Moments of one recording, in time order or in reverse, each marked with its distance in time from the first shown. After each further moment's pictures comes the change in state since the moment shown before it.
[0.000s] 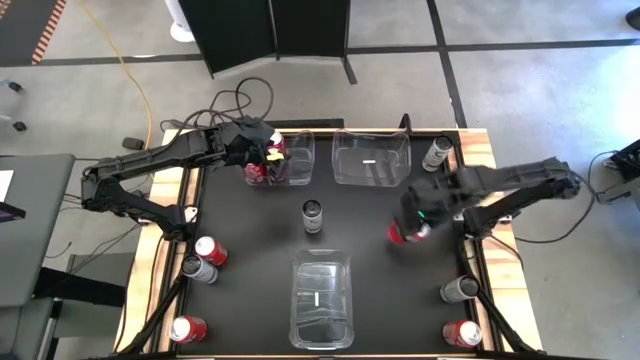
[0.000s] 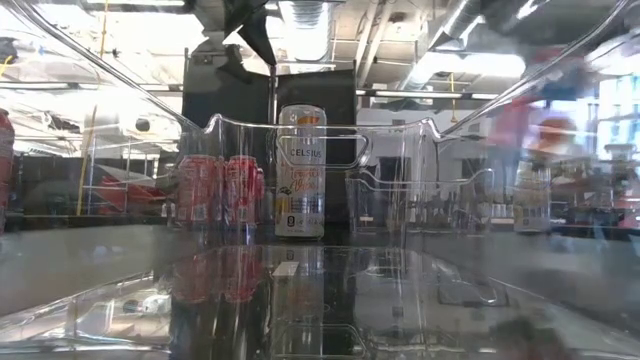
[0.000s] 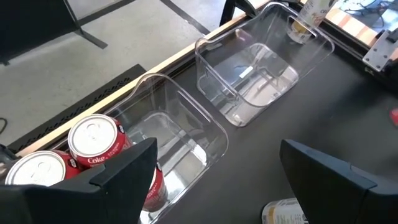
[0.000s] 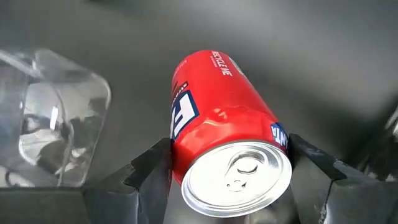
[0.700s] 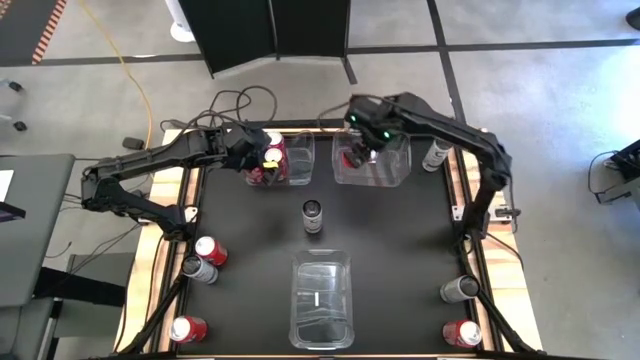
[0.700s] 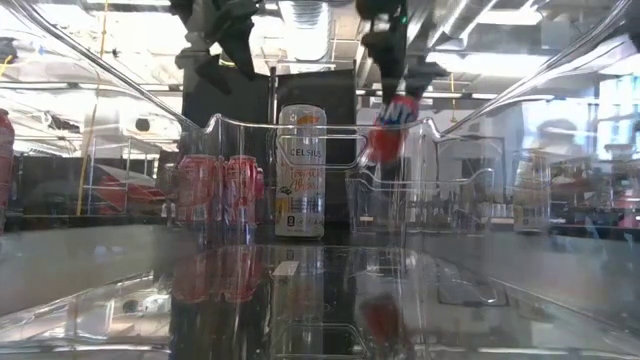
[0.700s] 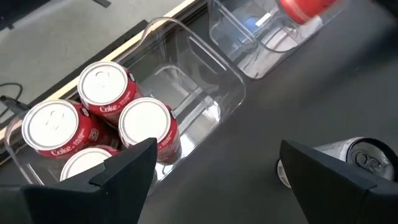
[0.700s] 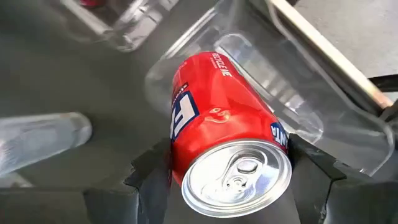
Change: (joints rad) left arm 0.000 0.000 0.000 -0.183 0.035 -0.020; right arm -0.547 0.576 0.684 -0.017 0.109 -0.871
